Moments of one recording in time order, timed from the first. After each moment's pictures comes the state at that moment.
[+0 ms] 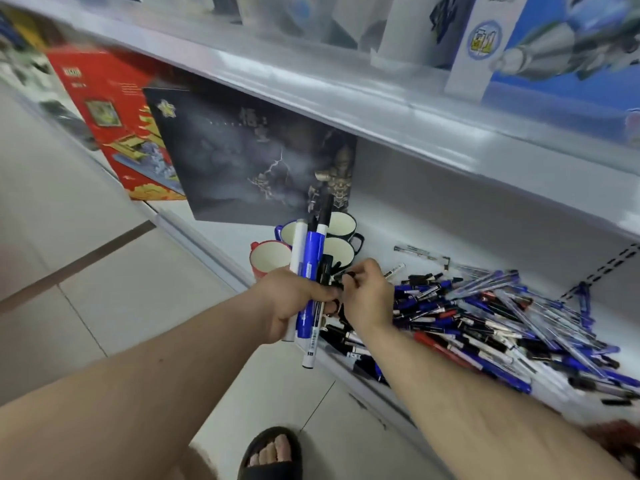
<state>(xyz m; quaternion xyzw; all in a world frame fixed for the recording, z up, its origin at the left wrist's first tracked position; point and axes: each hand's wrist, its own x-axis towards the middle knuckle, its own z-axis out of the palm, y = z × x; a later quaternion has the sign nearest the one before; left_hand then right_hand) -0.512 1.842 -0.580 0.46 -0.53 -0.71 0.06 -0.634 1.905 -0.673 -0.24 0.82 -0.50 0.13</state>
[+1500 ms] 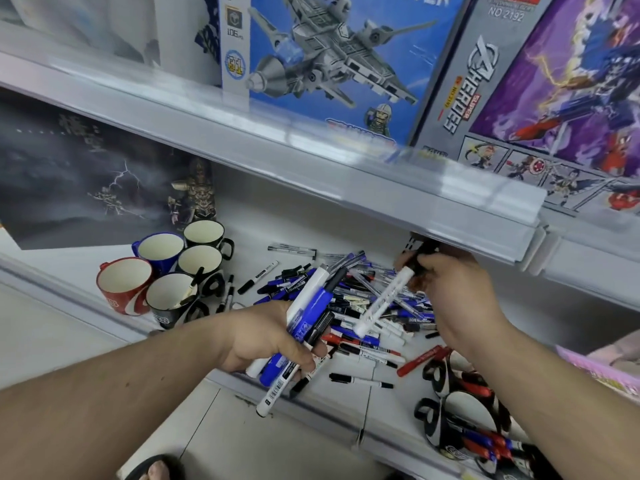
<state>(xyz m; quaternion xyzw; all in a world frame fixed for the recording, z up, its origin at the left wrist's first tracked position) -0.581 1.970 -0.571 0.09 -0.67 -0.71 -0.21 -0.708 2.166 -0.506 -0.08 0.71 -0.69 0.13</state>
